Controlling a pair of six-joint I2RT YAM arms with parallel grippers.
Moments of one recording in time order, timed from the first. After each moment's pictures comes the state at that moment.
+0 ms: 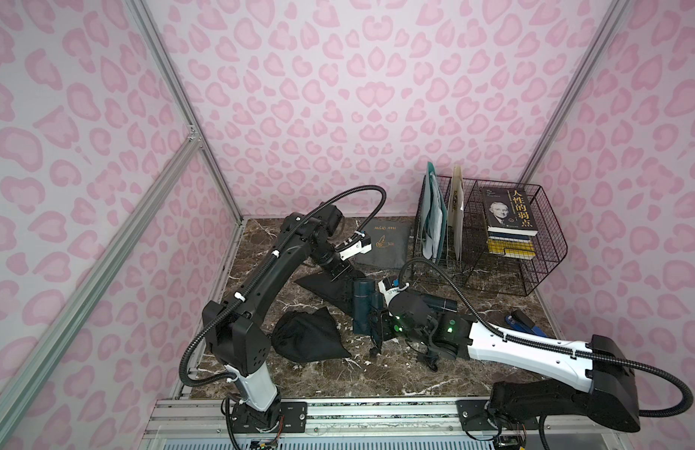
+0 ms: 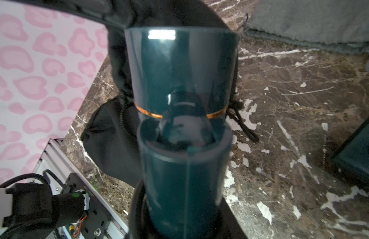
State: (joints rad) left arm -0.48 1.73 1.80 -1.36 0.39 0.52; right arm 1.09 1.32 0.91 -0.33 0.18 0.72
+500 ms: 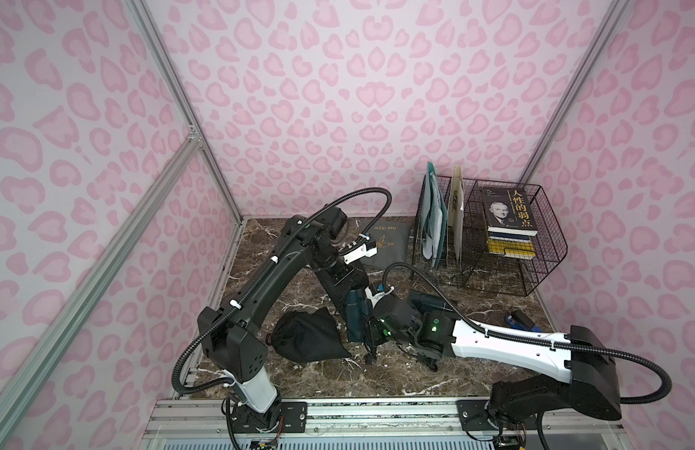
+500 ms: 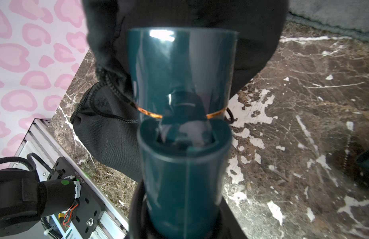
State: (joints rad) left arm -0.53 1.69 1.78 -1.37 0.42 0.49; right arm 1.13 1.42 1.00 -0.37 0.16 0.70
